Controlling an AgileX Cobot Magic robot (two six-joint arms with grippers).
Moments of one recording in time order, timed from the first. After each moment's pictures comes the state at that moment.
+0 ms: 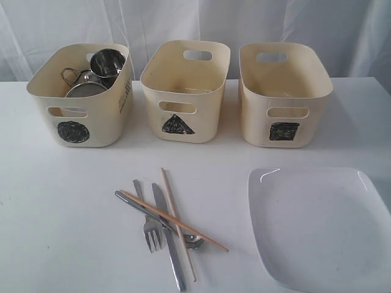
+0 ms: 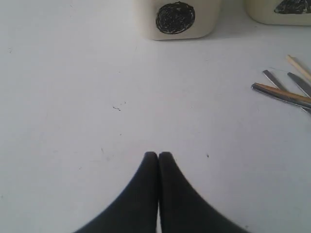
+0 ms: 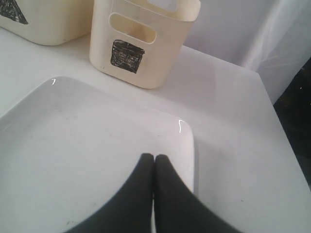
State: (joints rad) left arm -0.15 0.19 -0.30 0.03 0.72 -0.03; right arm -0.05 0.00 0.00 0.02 0.37 -0.29
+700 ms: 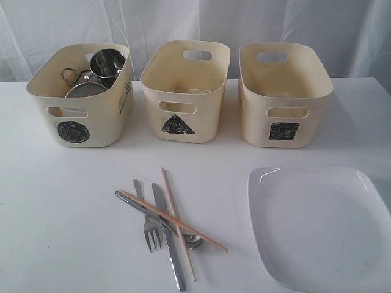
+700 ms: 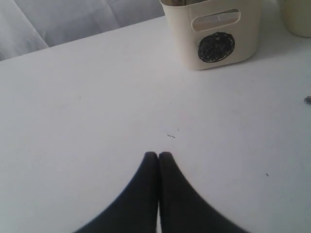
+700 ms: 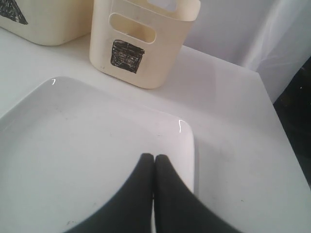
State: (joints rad) left arm 0.02 0.01 -0.30 0.01 0.73 0.24; right arm -0.05 0.00 0.00 0.02 0.37 -0.29
